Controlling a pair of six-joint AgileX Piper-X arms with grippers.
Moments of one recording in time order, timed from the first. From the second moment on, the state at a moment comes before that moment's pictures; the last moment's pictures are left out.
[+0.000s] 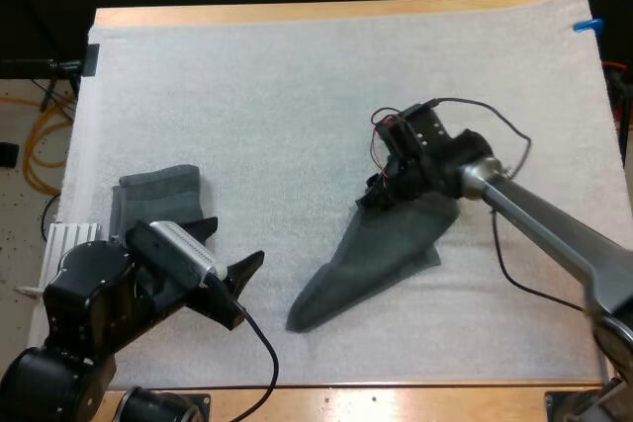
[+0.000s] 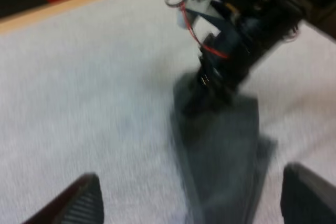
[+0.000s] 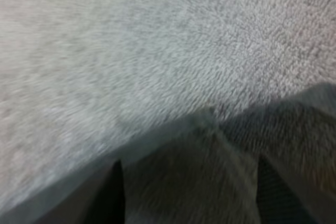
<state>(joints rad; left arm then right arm) -0.29 0.55 -0.88 0.98 0.39 -1.70 0.59 1.78 -1.23 0.69 -0.13 -1.84</state>
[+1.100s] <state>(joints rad) -0.29 0.55 -0.88 1.02 0.39 -1.70 0.59 1.90 -1.38 0.88 -0.11 -1.83</state>
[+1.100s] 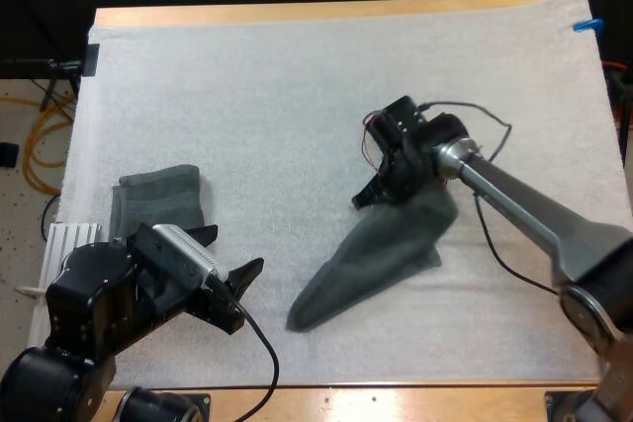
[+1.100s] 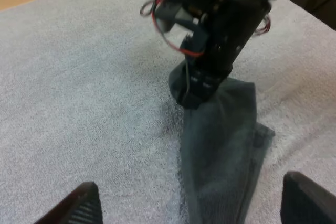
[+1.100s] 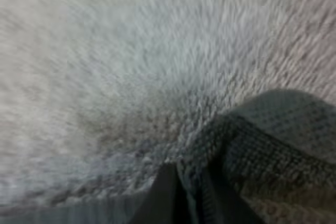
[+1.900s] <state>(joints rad) -0.29 0.55 -0.88 1.02 0.39 -1.70 0.69 1.57 -1.31 0.72 0.02 -1.55</state>
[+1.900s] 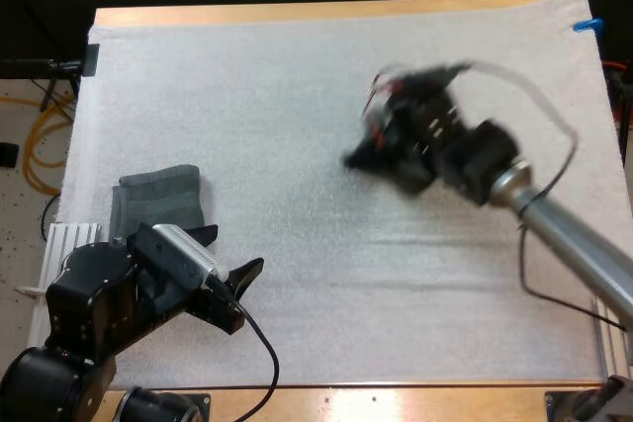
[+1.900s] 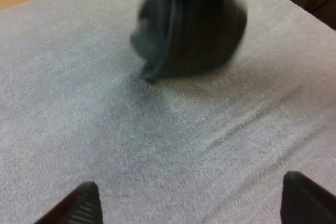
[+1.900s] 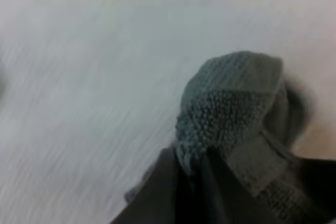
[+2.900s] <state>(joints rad) -0.29 0.55 -0.88 1.02 0.39 -1.69 0.66 1.64 -1.23 0.77 -0.23 -1.53</state>
